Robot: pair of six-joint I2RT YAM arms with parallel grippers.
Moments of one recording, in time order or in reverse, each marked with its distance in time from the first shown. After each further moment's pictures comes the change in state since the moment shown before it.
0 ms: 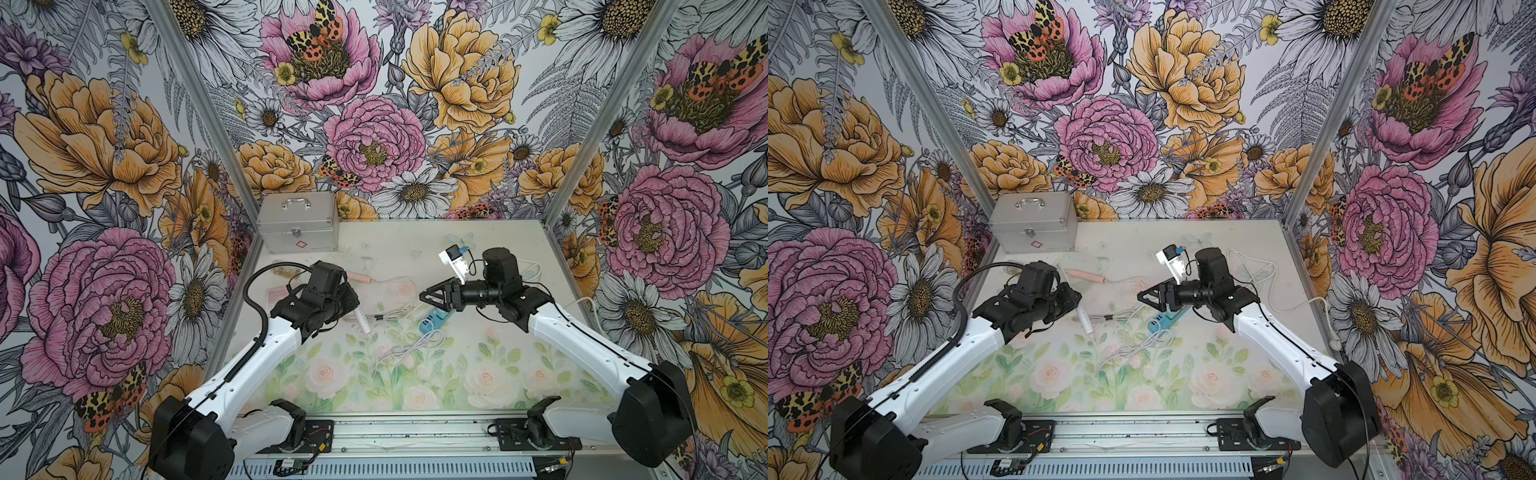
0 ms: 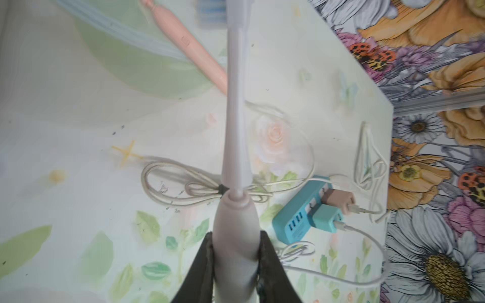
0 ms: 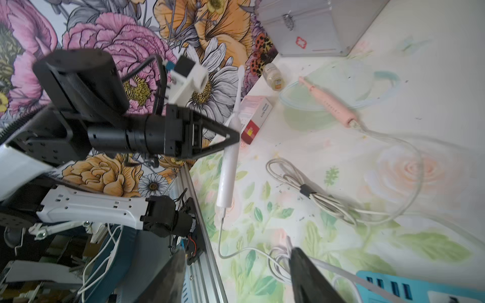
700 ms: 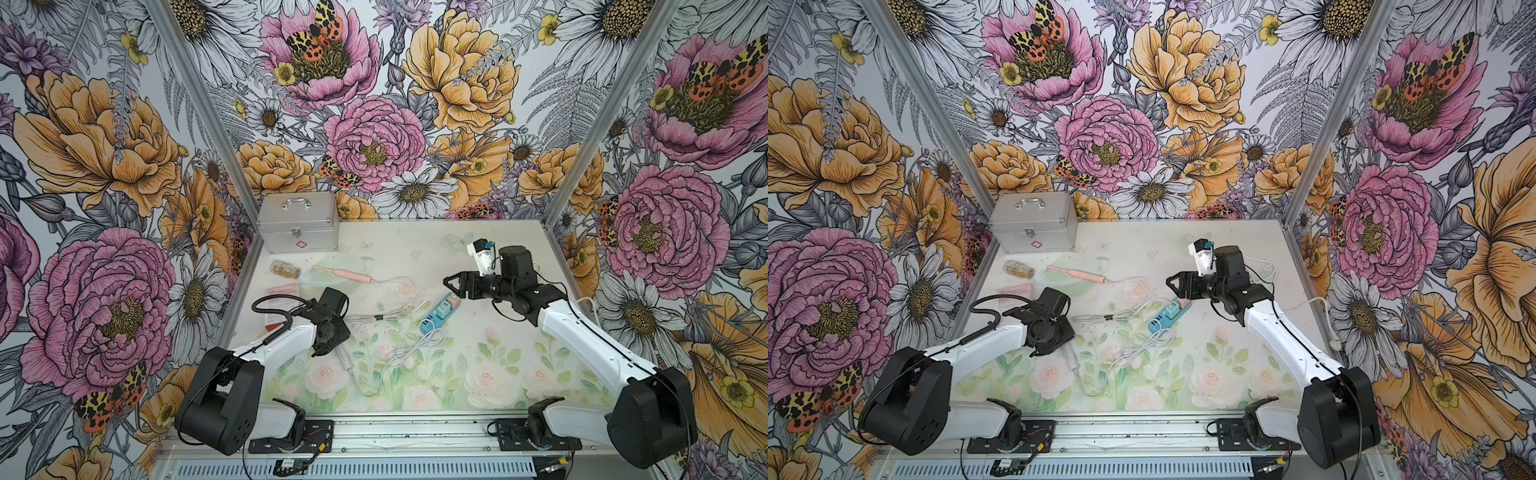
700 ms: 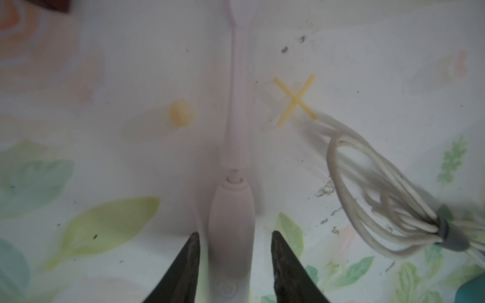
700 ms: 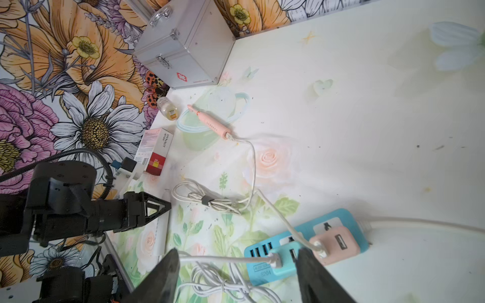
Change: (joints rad) left arm 0.072 0.206 -0.180 0.037 -0.065 -0.028; right arm -0.140 0.009 0.002 -0.130 0.322 -0.022
